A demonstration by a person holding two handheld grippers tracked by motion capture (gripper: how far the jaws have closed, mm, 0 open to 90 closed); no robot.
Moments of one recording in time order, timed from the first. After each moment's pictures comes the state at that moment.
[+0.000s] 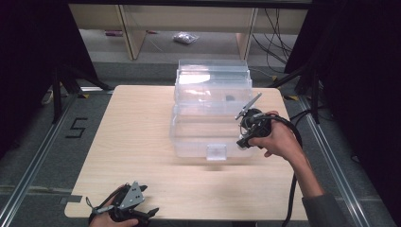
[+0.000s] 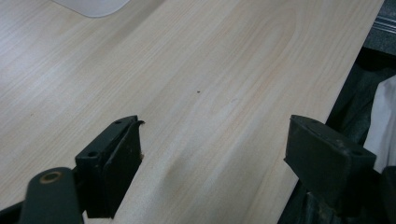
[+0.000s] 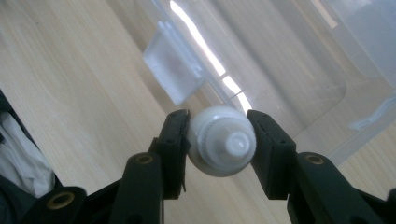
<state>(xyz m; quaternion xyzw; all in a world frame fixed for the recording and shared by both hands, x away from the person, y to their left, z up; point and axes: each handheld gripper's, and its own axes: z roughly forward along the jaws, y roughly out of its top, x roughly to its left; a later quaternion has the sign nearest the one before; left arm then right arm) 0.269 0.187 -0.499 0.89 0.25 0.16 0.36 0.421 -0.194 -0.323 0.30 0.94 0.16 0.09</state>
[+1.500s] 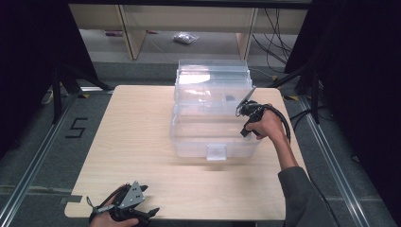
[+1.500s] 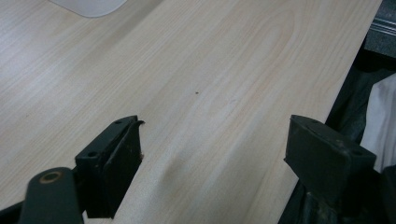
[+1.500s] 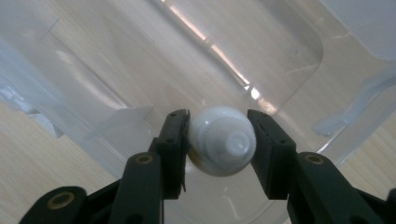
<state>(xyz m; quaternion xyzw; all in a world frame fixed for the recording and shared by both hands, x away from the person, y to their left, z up) 0.270 0.186 -0.500 0.88 0.25 0.16 0.36 0.512 -0.210 -0.384 0.40 0.91 0.09 0.06</state>
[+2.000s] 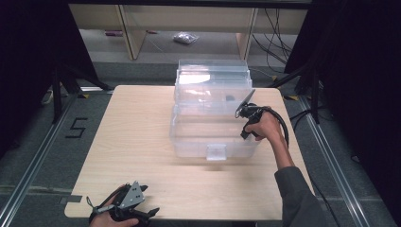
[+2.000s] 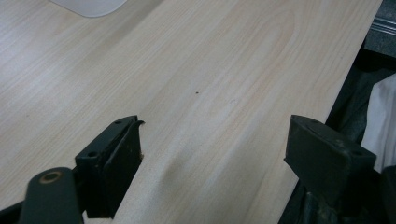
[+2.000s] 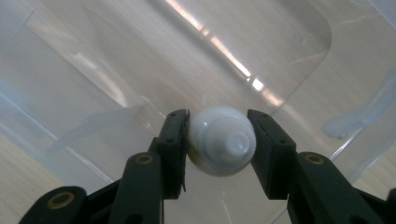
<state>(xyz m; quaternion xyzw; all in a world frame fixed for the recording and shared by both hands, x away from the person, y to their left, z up) 0.270 0.187 -0.499 0.89 0.24 0.16 0.36 0.519 -0.212 -0.401 0.41 0.91 0.08 0.05</state>
